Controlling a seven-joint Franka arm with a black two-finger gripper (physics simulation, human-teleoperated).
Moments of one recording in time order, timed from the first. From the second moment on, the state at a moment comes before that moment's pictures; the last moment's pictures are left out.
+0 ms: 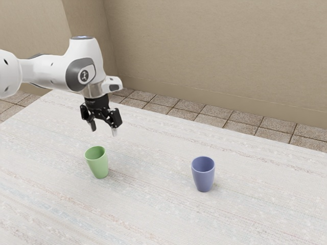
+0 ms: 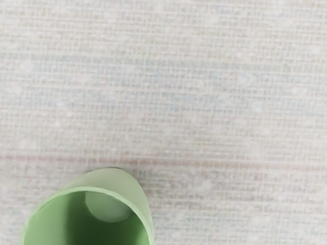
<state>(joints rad) 0.04 0.19 0.05 -1.86 -0.03 1.98 0.05</state>
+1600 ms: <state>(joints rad) 0.08 0.23 0.04 -1.84 -0.01 1.99 0.05</state>
